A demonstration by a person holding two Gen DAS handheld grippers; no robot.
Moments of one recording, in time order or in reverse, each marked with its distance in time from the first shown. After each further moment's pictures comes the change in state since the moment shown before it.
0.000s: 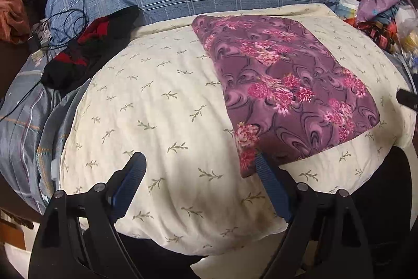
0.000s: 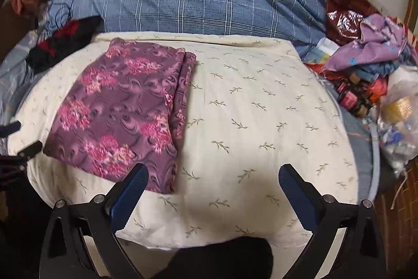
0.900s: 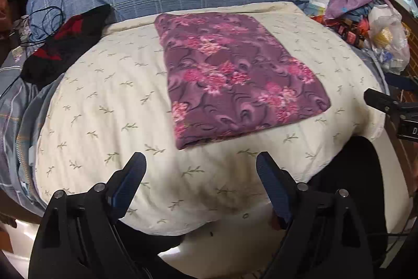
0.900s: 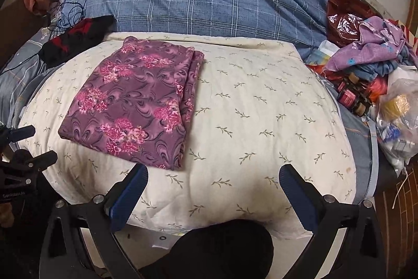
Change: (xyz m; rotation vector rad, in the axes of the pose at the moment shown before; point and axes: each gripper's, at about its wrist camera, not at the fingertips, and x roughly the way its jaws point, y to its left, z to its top) left arm -0.035 -0.043 -0.015 0.012 0.020 -0.161; right arm -0.028 -0.004 -0.024 -0.009 -0.027 0.044
